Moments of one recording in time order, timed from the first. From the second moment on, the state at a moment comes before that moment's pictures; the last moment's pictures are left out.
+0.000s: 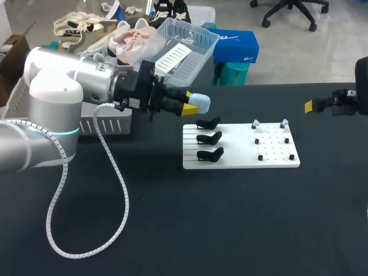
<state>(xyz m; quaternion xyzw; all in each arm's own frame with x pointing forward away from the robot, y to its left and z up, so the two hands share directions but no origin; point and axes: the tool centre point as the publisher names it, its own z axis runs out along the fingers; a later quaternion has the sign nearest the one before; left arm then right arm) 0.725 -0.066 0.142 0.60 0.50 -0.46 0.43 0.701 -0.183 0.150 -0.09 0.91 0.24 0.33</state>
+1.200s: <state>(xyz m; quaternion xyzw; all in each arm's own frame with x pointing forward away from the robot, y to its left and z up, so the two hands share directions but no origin) 0.700 -0.067 0.146 0.57 0.51 -0.45 0.46 0.701 -0.183 0.150 -0.09 0.91 0.24 0.33</state>
